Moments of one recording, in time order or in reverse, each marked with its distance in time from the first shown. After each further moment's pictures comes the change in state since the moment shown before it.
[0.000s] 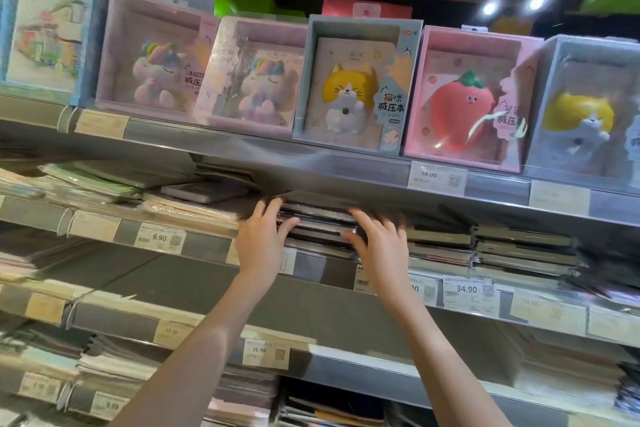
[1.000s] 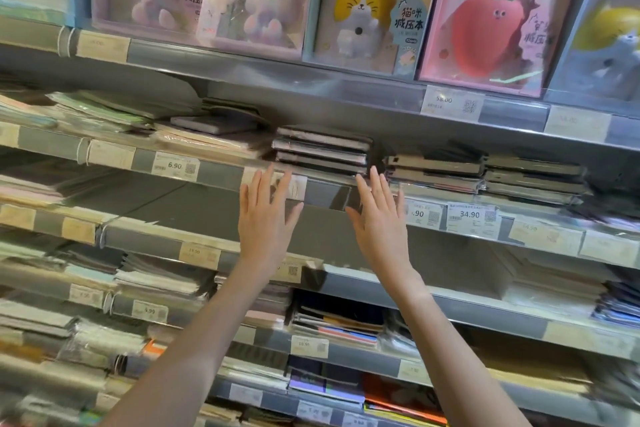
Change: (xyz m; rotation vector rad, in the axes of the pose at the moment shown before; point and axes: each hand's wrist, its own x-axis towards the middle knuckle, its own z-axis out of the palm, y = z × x) left_hand -0.080 -0.036 0.007 0.217 0.049 0.219; right_hand -0.074 -0.005 0.014 -0.054 -0.050 -0.069
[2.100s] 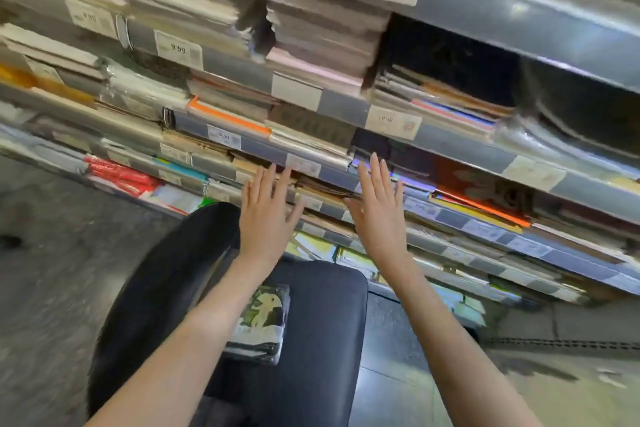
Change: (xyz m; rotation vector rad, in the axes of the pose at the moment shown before) left_hand -0.359 -0.111 0.082 0.019 -0.644 -0.290; right_hand -0.322 -0.051 0.170 0.095 -0.765 0.124
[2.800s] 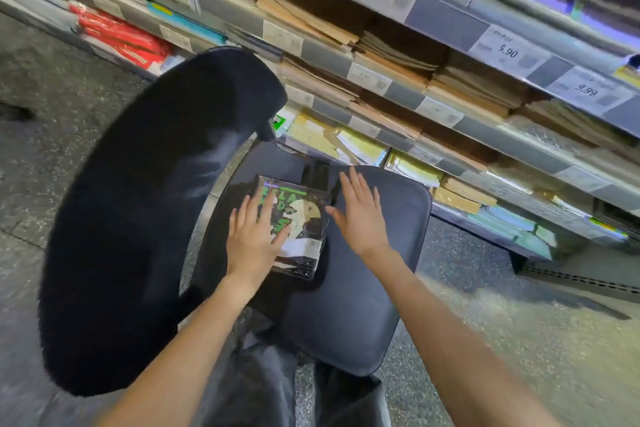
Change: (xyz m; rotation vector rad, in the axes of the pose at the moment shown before) left_hand -0.188 -0.144 0.167 0.037 -0.445 -0.349; right_hand -0.113 -0.013 0.269 0.183 -0.553 0.022
